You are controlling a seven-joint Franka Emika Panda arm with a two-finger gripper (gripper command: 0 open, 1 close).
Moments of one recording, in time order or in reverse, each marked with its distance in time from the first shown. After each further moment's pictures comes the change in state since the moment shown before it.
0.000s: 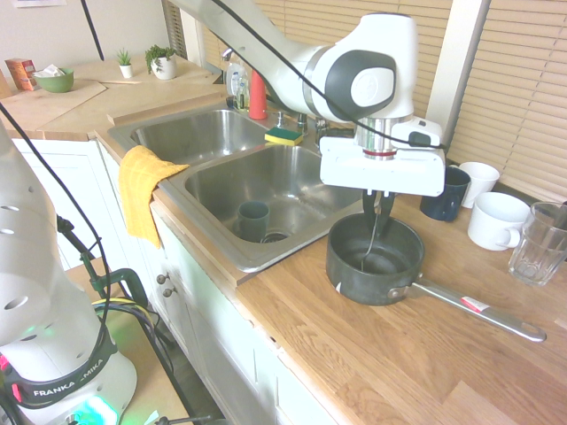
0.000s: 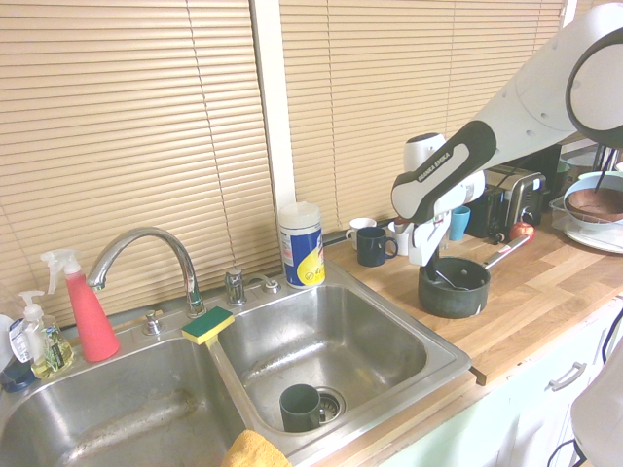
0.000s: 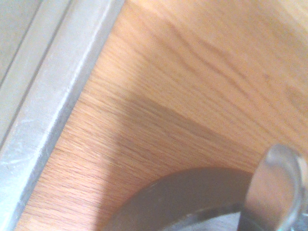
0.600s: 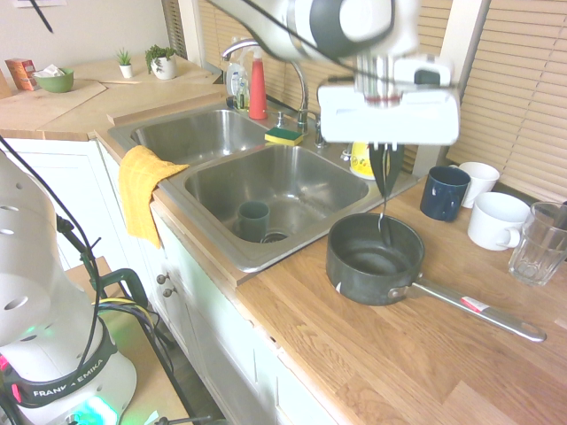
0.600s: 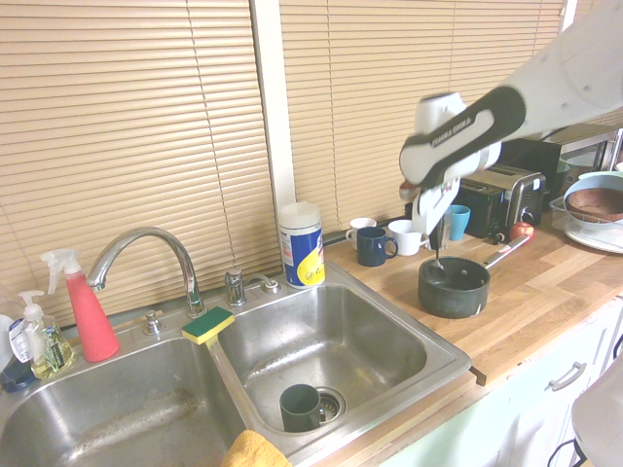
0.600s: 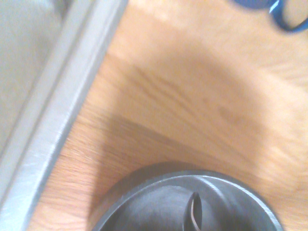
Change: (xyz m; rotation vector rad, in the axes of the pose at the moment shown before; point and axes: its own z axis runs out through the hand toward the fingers) arm -0.011 0.015 -0.100 0.021 0.100 0.038
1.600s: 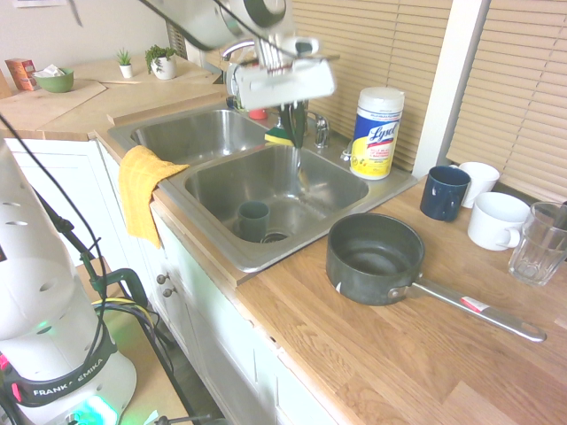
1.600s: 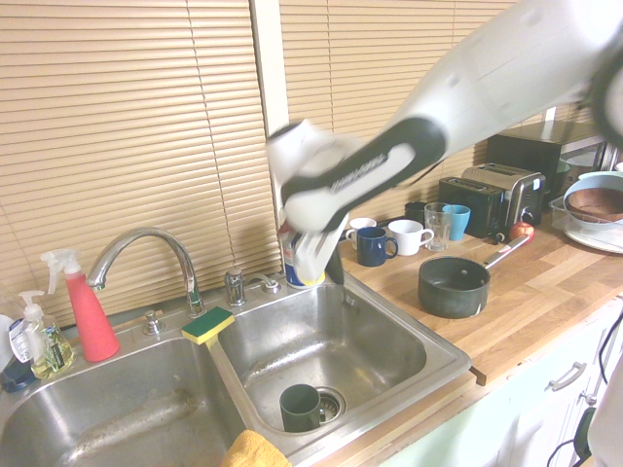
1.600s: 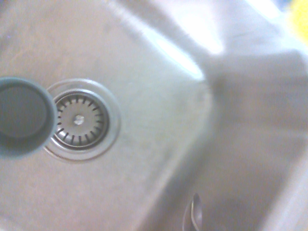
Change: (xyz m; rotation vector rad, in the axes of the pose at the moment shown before) arm -0.073 -0.284 0.032 -0.159 -0.032 -0.217
